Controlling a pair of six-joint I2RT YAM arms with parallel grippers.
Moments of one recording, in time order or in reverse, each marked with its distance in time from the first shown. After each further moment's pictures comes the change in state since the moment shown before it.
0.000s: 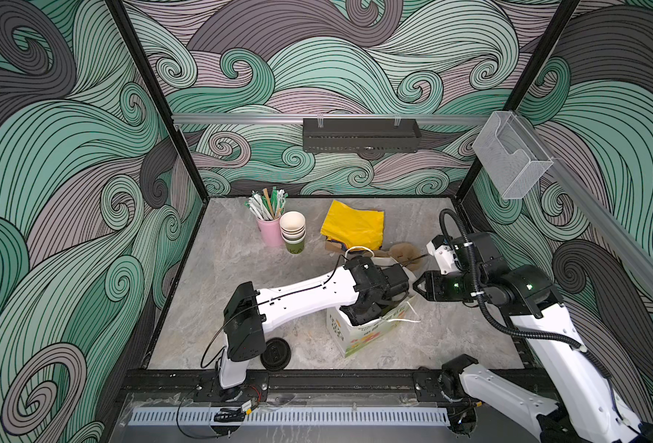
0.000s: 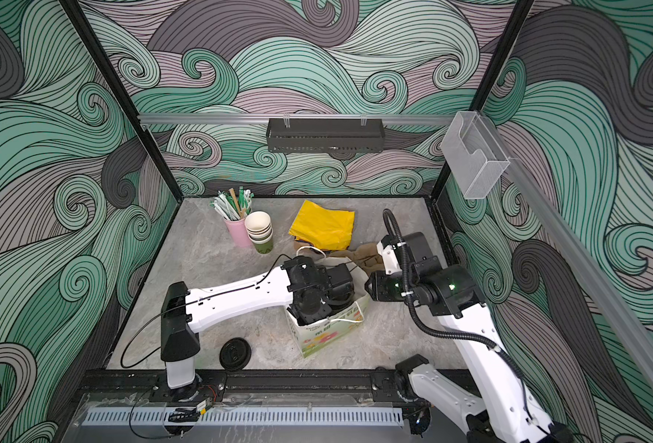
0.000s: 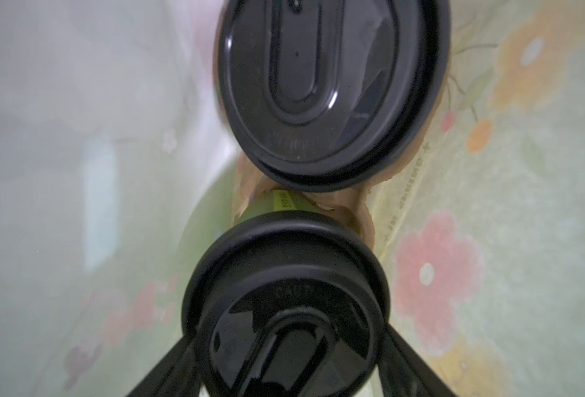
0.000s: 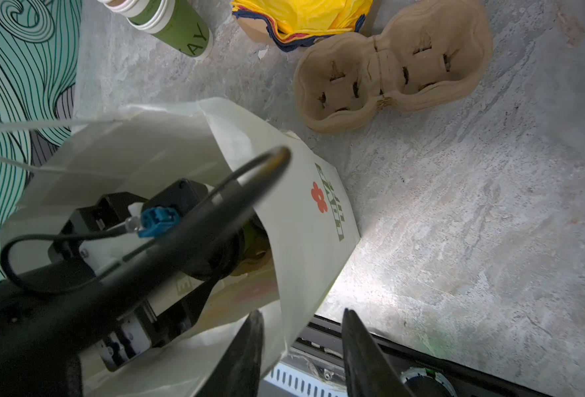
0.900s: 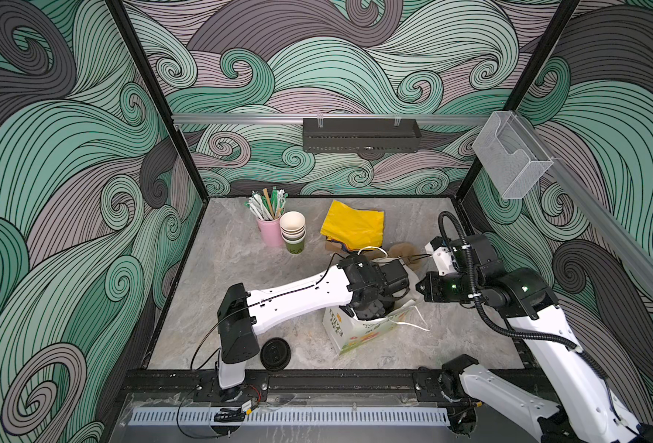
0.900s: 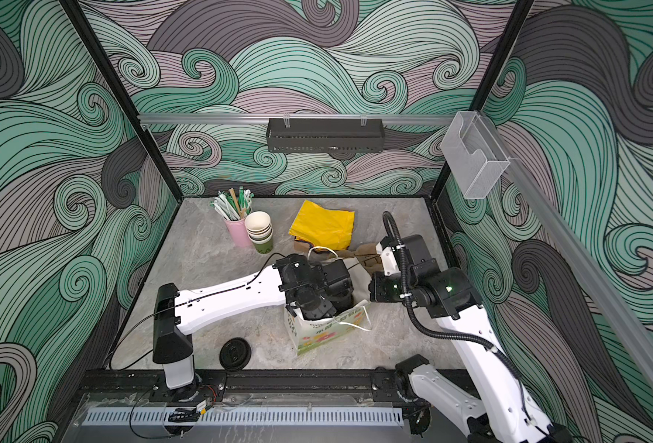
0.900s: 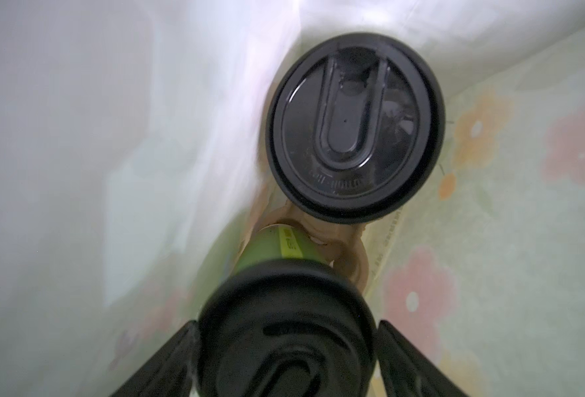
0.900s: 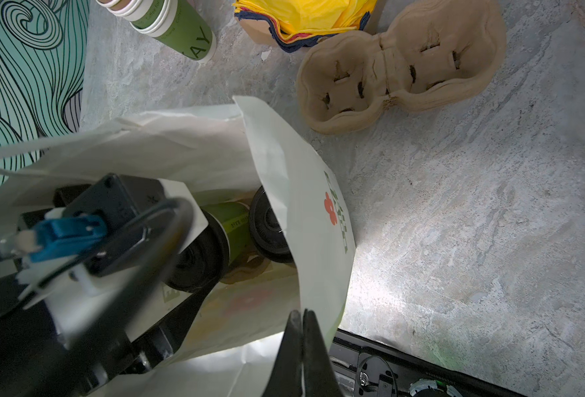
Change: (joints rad) left arm -0.007 -0.042 0.005 0.049 -0.048 -0.002; right arm 0.000 -0.020 -0.046 0.040 -0.019 0.008
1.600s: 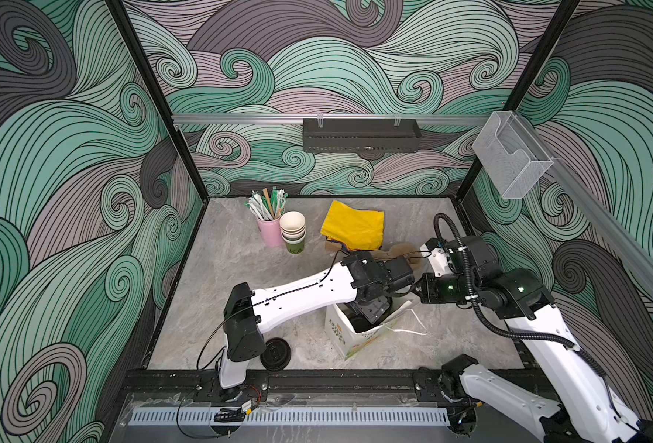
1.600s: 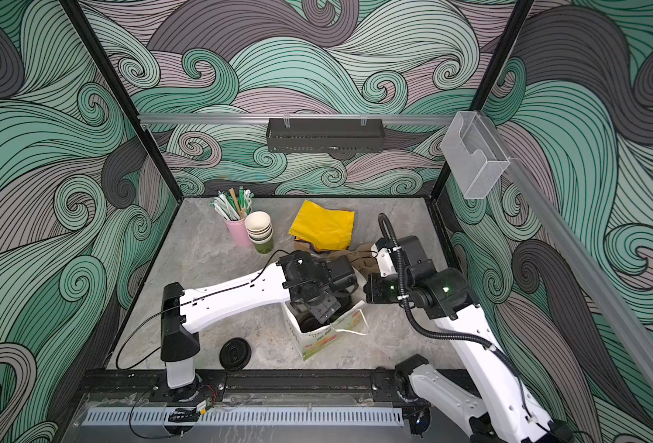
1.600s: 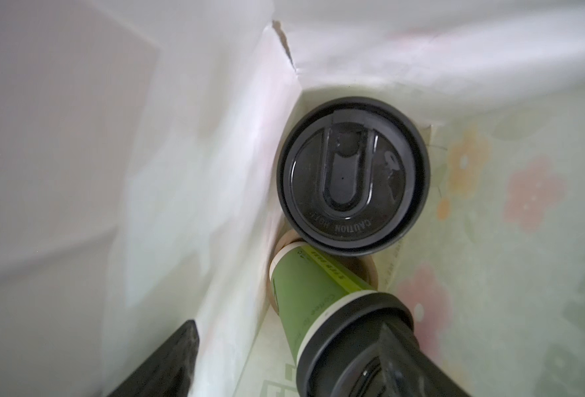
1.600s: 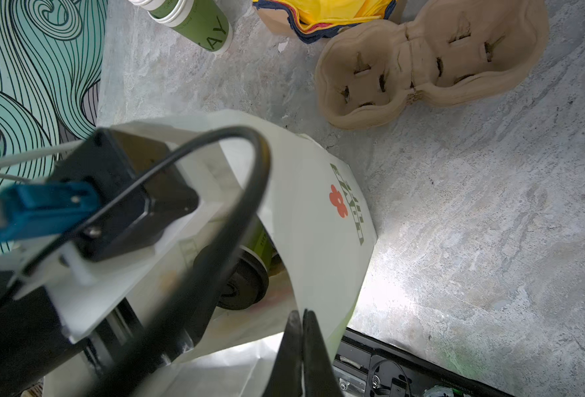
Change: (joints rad) left arm 0.000 0.045 0.087 -0.018 -0.053 -0.001; right arm 0.038 -0.003 -0.020 0.027 -0.027 0.021
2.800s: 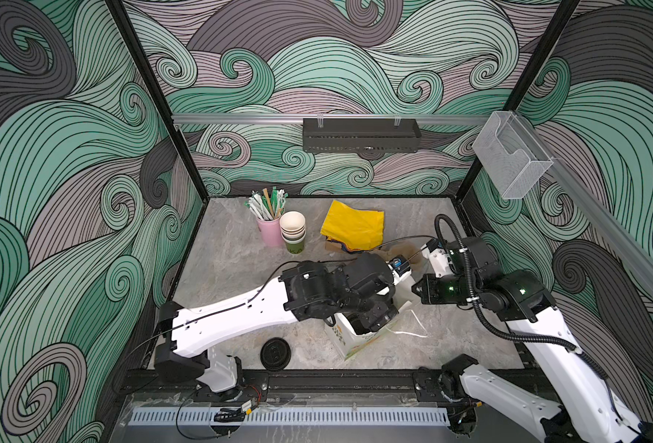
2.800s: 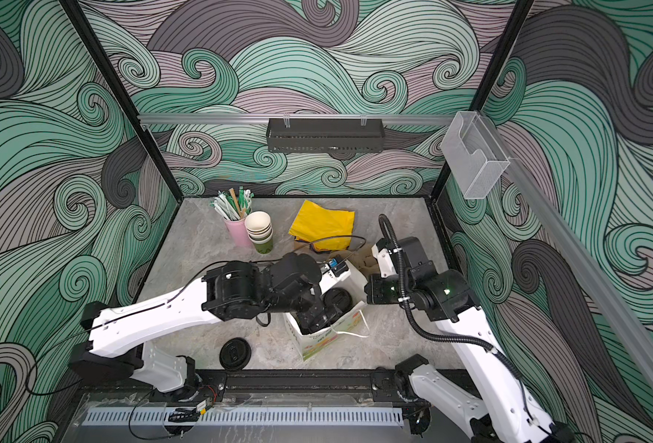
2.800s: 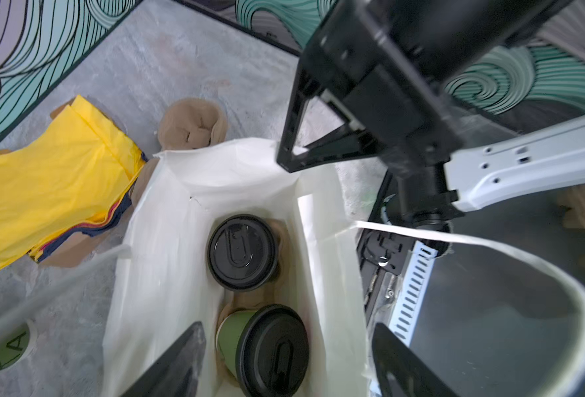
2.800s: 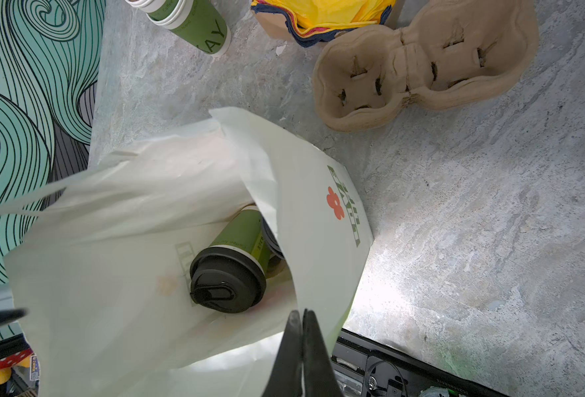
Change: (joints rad) left arm -0.085 -0.414 -0.208 0.419 0.154 0.187; right arm 0.003 -0.013 -0.005 0.001 0.019 -0.001
